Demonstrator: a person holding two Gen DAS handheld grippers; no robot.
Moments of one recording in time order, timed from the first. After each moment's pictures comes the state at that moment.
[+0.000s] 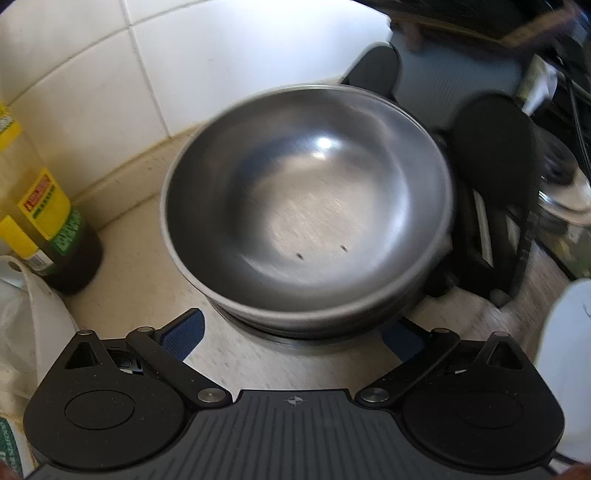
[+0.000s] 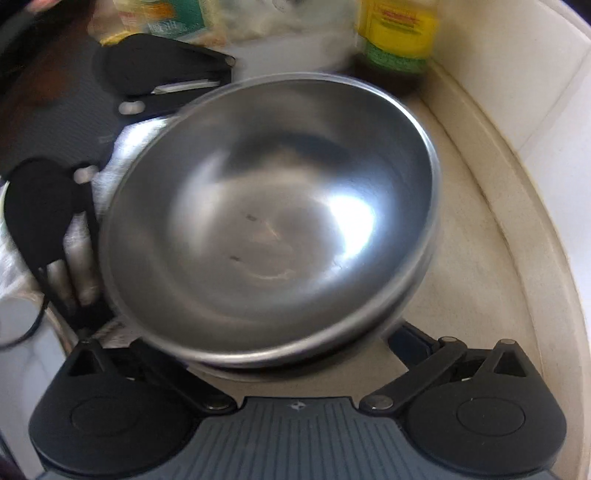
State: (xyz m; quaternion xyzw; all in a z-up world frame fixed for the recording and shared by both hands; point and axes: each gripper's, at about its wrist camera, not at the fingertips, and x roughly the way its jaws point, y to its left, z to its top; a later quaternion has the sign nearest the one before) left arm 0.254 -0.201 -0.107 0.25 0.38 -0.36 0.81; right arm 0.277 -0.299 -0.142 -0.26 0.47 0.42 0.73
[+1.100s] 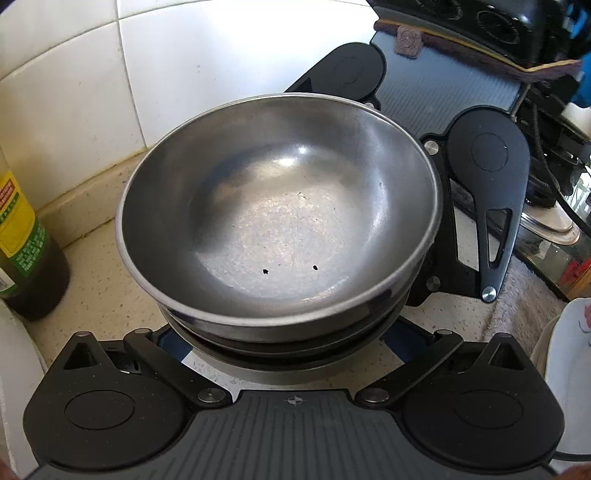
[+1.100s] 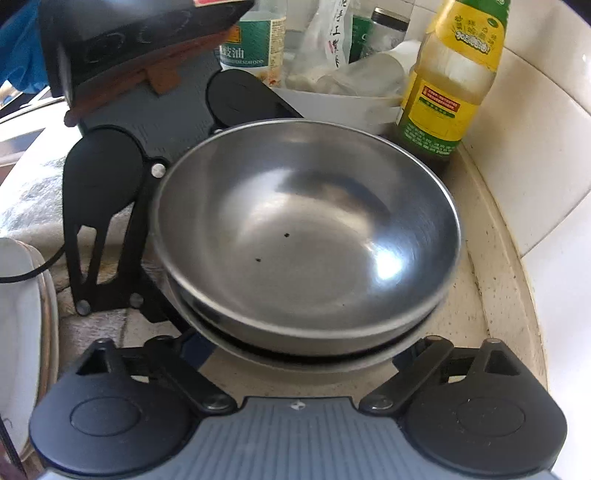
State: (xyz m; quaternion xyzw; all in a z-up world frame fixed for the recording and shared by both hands) left arm 0.276 -0.193 -0.111 0.21 0.37 -0.42 0.80; right arm 0.261 -0.304 -0.152 -0.32 0.35 0.48 0.74
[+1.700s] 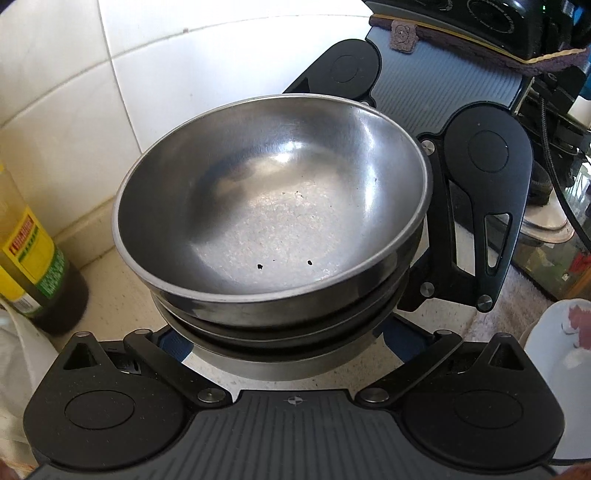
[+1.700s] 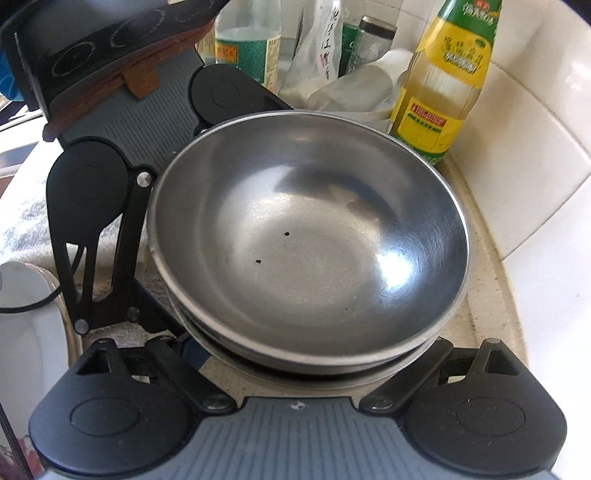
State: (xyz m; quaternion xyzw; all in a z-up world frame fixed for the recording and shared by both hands) left arm 0.257 -0.198 -0.090 0.24 0.35 -0.41 0.81; right arm 0.259 -0.295 -0.126 -0.32 0.36 0.46 0.75
